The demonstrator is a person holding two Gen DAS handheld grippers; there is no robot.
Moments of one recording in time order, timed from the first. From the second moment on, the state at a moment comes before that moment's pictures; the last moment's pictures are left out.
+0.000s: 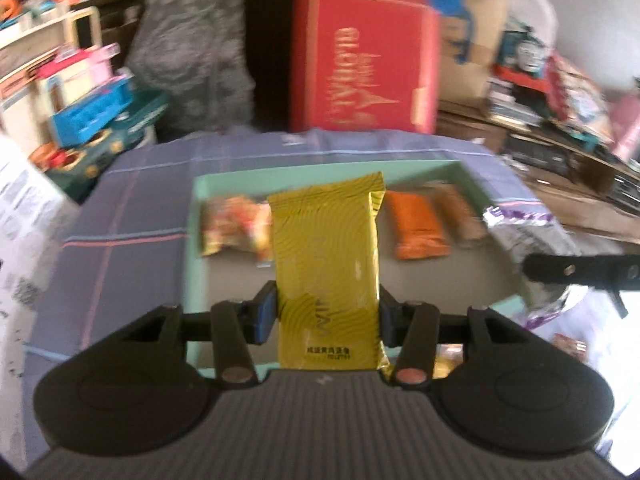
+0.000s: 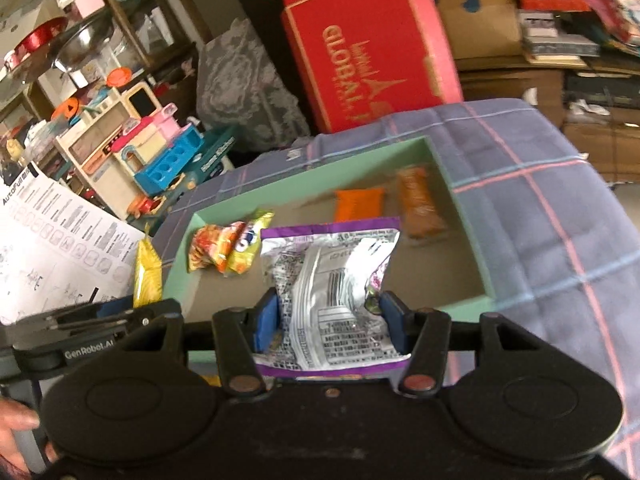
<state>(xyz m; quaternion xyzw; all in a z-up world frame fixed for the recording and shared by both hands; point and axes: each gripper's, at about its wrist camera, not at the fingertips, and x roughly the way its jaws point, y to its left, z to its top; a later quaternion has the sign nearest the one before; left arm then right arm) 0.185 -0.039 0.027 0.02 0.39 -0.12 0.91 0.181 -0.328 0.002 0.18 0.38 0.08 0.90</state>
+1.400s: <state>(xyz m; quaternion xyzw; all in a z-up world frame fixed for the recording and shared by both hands) 0.238 -0.030 -0.013 0.01 0.42 -0.08 0.90 0.296 -0.274 -0.025 0.15 0.41 0.09 0.90</state>
